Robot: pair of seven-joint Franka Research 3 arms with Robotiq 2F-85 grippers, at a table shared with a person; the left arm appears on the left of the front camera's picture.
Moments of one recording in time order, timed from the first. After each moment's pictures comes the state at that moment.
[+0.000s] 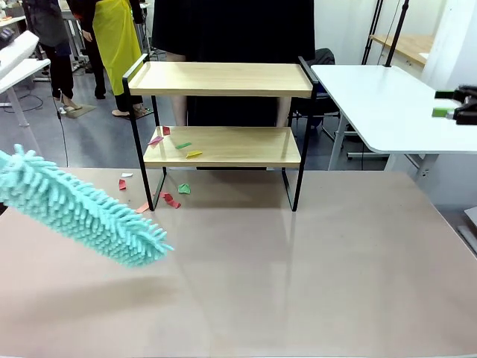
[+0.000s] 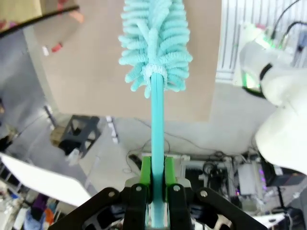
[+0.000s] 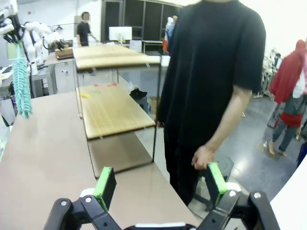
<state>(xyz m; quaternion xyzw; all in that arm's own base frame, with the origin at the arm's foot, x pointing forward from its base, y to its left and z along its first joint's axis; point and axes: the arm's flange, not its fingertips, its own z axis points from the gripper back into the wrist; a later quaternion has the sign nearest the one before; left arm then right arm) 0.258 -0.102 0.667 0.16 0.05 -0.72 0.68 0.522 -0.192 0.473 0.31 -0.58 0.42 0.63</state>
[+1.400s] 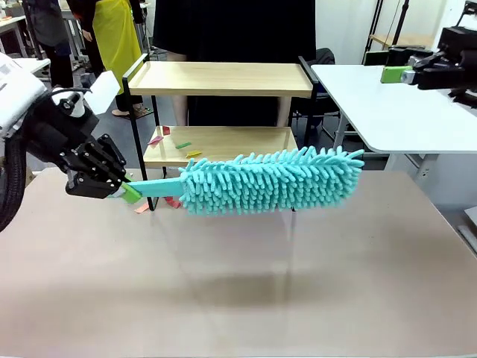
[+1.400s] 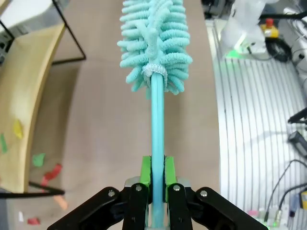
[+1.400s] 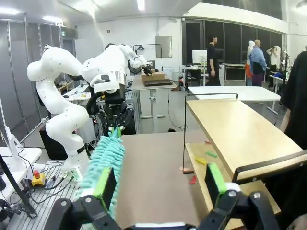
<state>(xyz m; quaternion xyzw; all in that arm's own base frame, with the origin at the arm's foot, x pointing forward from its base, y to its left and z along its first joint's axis) 0.306 -0.157 0.518 -0.22 -0.27 -0.67 0.65 0.427 0.013 0.557 0.48 -0.50 0.48 0.54</state>
